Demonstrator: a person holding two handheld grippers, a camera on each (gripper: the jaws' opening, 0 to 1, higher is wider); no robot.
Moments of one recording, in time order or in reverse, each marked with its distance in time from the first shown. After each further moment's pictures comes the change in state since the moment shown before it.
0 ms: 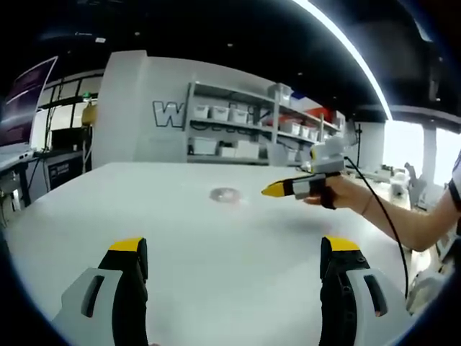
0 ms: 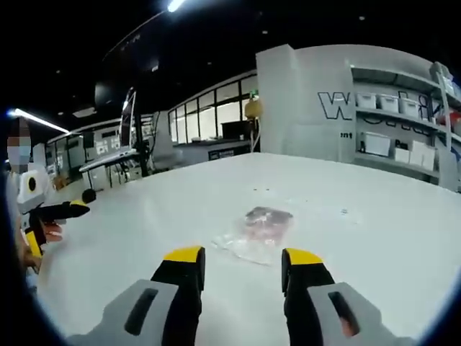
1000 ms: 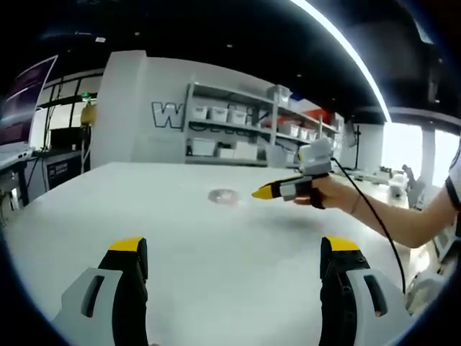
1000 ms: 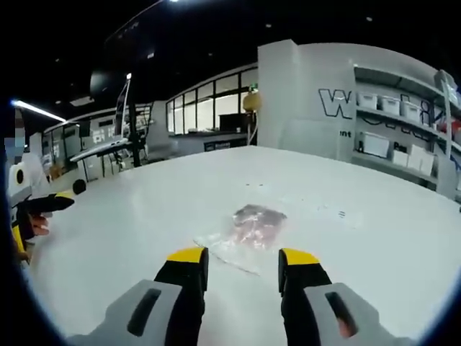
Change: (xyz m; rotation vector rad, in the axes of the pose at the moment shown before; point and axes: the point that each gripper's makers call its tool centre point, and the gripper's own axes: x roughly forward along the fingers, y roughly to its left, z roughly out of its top) left arm -0.001 -0.003 0.002 -0.007 -0.011 -0.010; right arm 0.020 -0.016 -0.003 -0.041 0.049 -0.029
